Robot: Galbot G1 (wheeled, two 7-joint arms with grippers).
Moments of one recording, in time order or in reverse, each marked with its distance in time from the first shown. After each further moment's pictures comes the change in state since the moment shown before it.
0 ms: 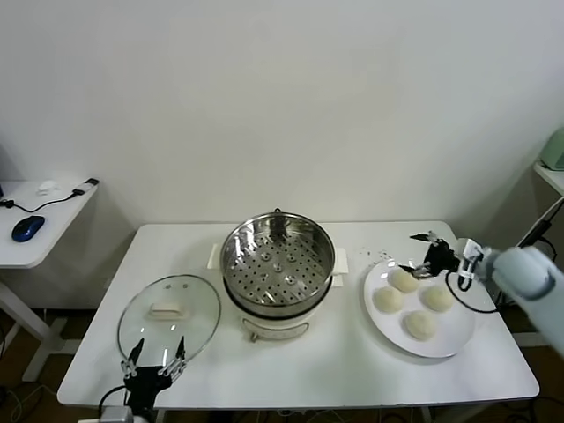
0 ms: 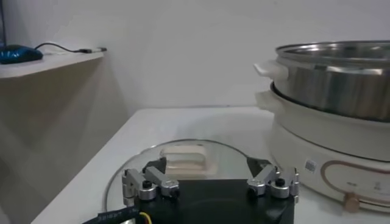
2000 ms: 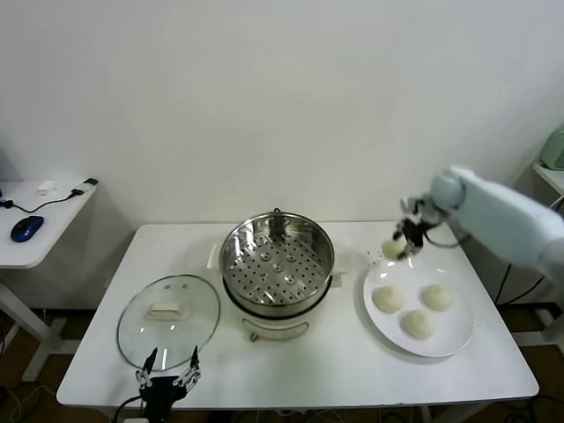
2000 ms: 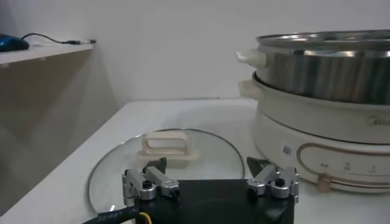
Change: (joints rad) left arm 0.027 -0.066 0.059 0.012 0.082 -0.040 -0.004; right arm 0.796 0.469 -0.822 -0.351 0.144 0.151 -0.208
